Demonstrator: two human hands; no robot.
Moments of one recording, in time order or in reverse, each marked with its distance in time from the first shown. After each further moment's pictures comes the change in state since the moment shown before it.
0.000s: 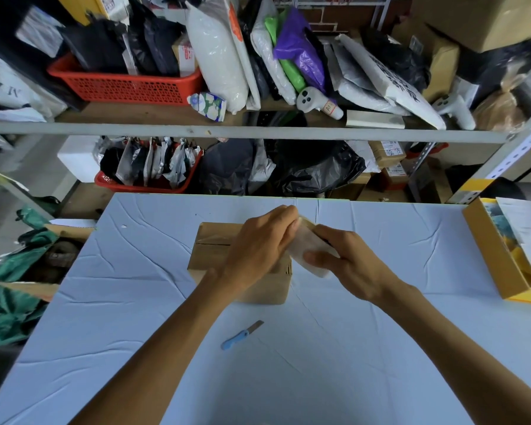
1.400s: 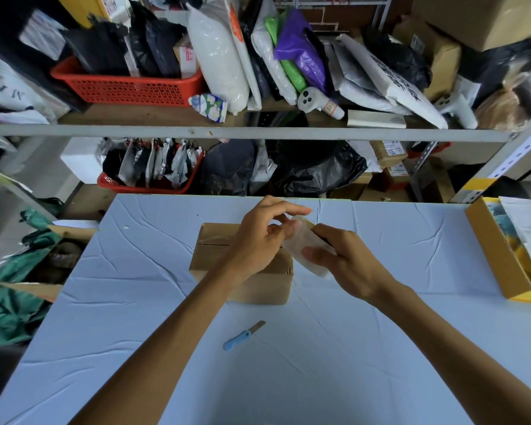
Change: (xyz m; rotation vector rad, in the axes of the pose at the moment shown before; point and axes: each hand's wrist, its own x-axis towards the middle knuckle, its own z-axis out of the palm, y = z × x) left_hand 0.005 -0.007 -0.004 -0.550 -0.105 -0.328; right_hand 0.003 0.004 0.007 0.030 0.011 0.031
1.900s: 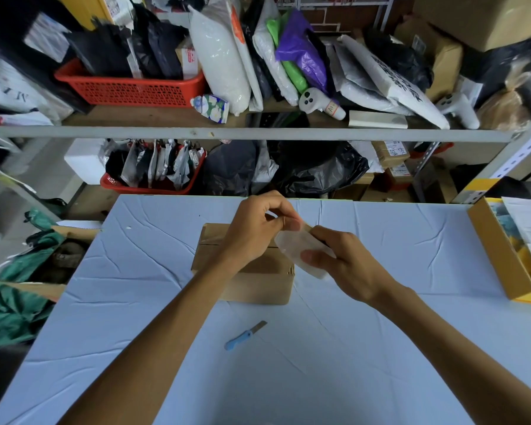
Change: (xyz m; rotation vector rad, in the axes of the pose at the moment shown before) left_hand 0.013 0.005 -0.010 -0.016 0.019 0.004; right_hand 0.000 0.000 0.002 -0.053 -0.023 -0.004
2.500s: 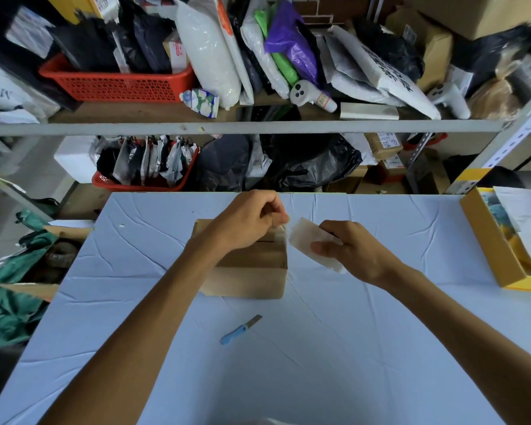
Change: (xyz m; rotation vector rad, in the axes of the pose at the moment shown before) left_hand 0.012 -0.005 -0.009 0.246 -0.238 -0.099; right_hand -0.004 0.021 -0.023 -0.093 -0.046 0.215
